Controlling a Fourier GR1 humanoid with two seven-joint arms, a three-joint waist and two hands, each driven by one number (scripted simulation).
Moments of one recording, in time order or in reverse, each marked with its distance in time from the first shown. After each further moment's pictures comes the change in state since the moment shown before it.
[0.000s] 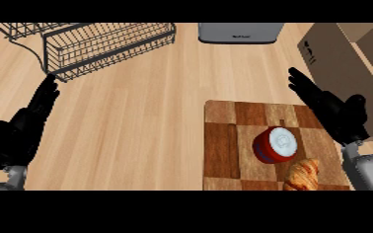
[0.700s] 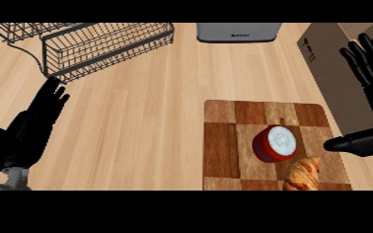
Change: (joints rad) left arm 0.025 -0.104 0.096 -0.006 0.223 -0.107 0.015; right arm 0.020 -0.024 -0.265 -0.125 -0.099 0.168 -0.441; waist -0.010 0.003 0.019
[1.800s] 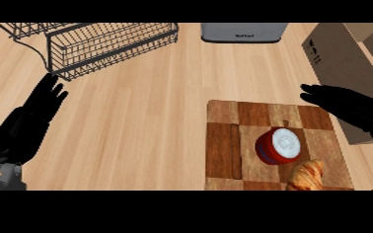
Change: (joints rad) left arm -0.019 -0.005 0.050 0.002 0.026 -0.069 0.045; right arm 0.003 -0.403 0.198 -0.445 0.449 0.266 0.474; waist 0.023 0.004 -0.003
